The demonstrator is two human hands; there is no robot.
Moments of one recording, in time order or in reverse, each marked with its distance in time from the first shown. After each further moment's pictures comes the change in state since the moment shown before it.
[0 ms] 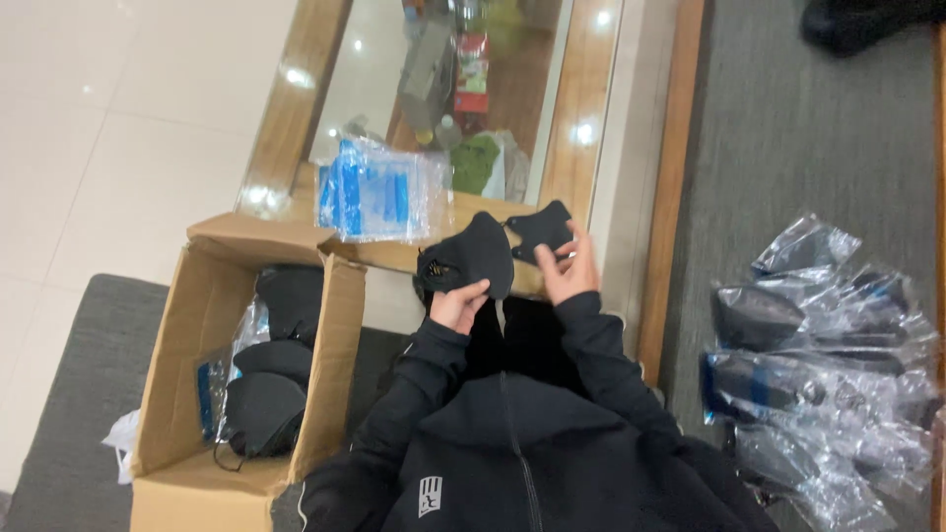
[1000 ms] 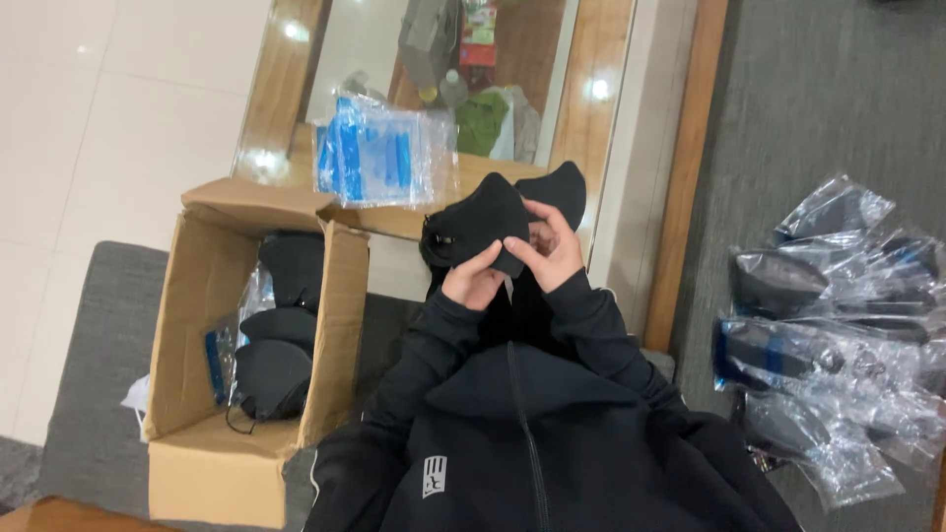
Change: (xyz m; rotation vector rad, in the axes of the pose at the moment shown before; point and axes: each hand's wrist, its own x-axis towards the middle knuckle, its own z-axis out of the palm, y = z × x) left_hand -0.058 -0.003 0.050 -0.193 -0.332 0.151; right_hand -0.027 -0.036 0.022 0.593 -0.325 -0.021
